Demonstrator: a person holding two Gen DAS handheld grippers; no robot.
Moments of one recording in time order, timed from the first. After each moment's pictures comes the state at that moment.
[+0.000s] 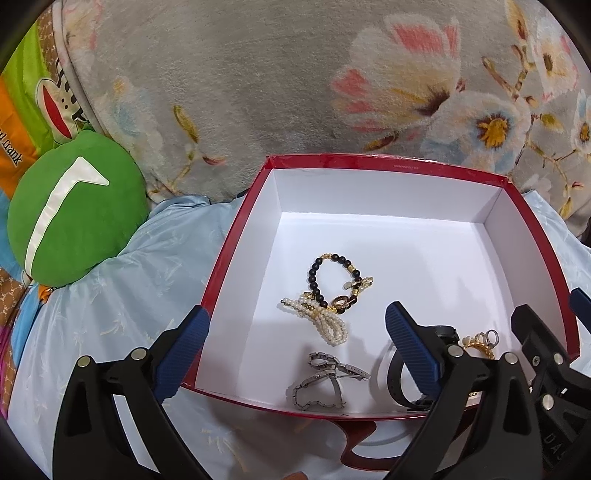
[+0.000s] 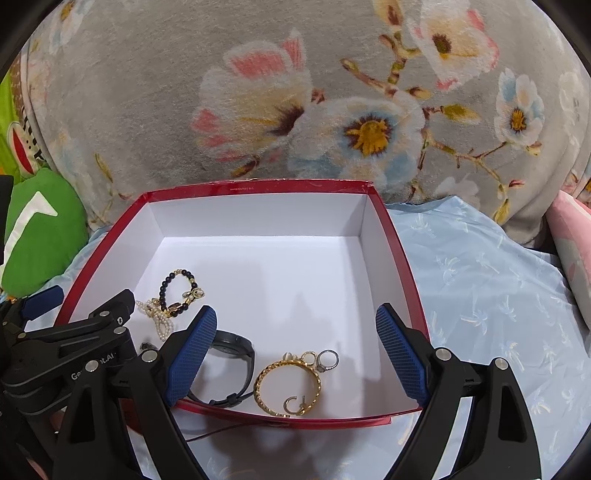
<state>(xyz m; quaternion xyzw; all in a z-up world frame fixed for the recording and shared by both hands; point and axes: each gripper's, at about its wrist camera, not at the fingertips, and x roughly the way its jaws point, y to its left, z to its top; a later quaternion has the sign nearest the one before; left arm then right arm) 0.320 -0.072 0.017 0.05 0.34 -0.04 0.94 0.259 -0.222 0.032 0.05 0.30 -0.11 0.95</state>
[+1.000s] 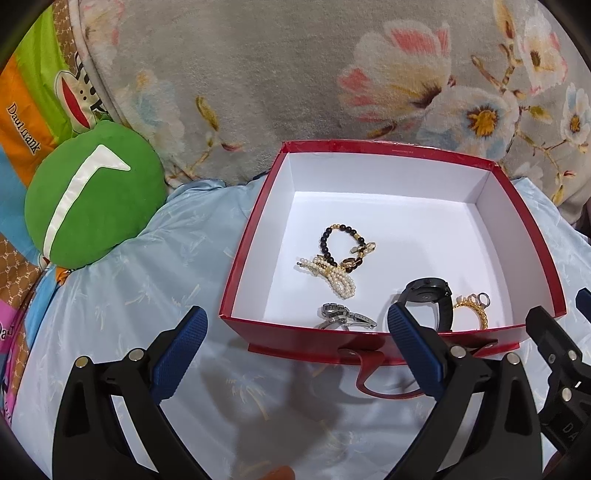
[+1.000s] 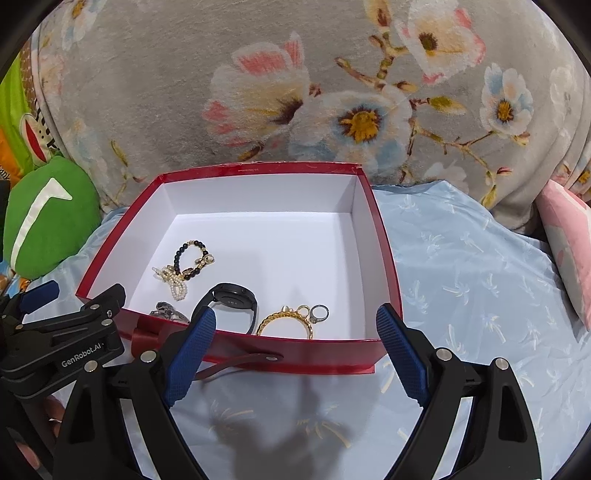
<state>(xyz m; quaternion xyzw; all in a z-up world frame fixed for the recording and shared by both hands) 0.272 -0.055 0.026 0.05 0.35 -0.04 0.93 0.210 -0.219 0.043 0.05 0.33 -0.10 0.94</state>
